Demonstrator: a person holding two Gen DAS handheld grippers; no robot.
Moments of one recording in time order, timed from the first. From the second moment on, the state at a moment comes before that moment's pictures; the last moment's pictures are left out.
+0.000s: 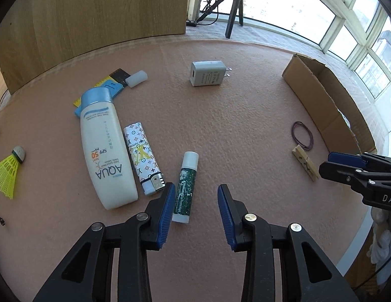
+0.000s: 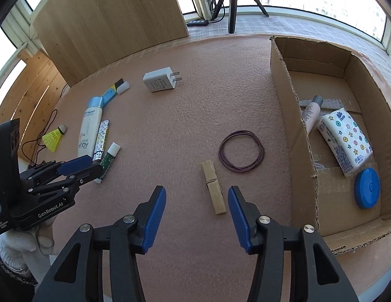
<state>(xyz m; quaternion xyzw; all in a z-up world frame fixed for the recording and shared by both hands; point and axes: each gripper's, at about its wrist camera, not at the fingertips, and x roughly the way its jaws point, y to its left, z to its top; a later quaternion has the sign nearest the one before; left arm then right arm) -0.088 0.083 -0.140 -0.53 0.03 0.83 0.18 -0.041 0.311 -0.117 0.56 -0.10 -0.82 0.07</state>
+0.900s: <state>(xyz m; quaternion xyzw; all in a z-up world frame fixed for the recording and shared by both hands) -0.097 0.096 -0.163 -0.55 0.04 0.82 0.18 -0.061 0.298 -0.147 0.59 -0.03 -0.81 0.05</state>
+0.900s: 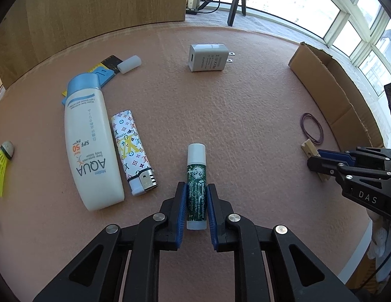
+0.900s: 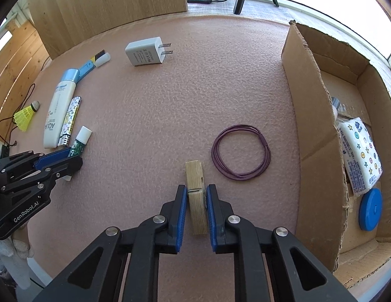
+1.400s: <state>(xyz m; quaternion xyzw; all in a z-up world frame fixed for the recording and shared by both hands) -0.081 0.098 -0.147 -0.54 0.01 0.82 0.19 -0.039 0.305 -0.124 0.56 -0.07 -0.82 0.07</state>
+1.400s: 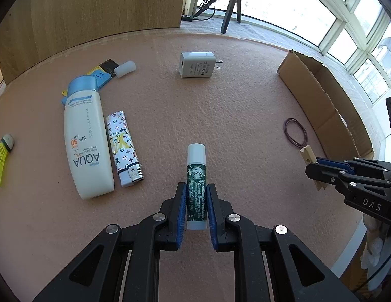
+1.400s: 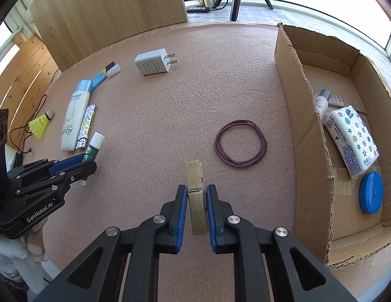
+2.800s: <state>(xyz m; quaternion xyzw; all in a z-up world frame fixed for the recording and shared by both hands) -0.130 0.318 -0.061 -0.45 0.06 0.83 0.34 0.004 0.439 -0.056 0.48 -0.14 -0.86 0.00</state>
